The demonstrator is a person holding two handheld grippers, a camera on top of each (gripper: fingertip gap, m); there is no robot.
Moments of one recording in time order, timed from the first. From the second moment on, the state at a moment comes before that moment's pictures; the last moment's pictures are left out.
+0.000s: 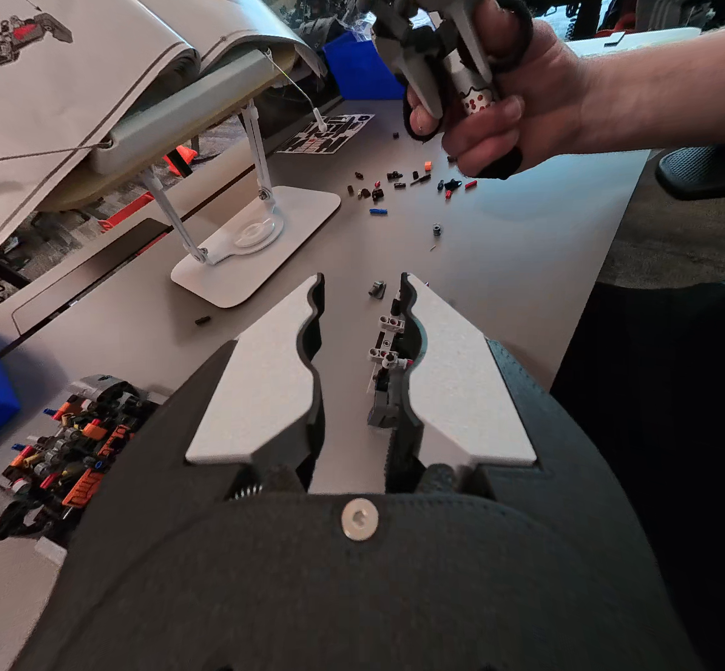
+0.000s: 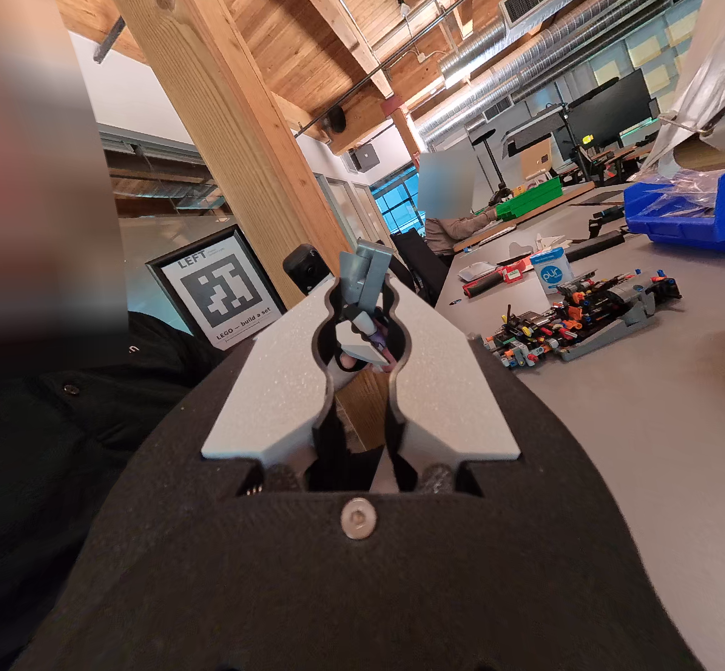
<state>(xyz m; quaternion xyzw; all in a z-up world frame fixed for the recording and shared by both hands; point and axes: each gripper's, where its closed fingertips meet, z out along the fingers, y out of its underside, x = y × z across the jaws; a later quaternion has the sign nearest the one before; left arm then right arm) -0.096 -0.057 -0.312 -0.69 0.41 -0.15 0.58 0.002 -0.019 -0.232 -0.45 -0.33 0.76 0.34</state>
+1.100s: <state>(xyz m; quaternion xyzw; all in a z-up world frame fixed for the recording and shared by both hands) -0.089 -0.059 -0.321 -0.69 0.42 -0.16 0.57 0.000 -0.020 -0.233 -0.46 -0.35 0.72 0.37</state>
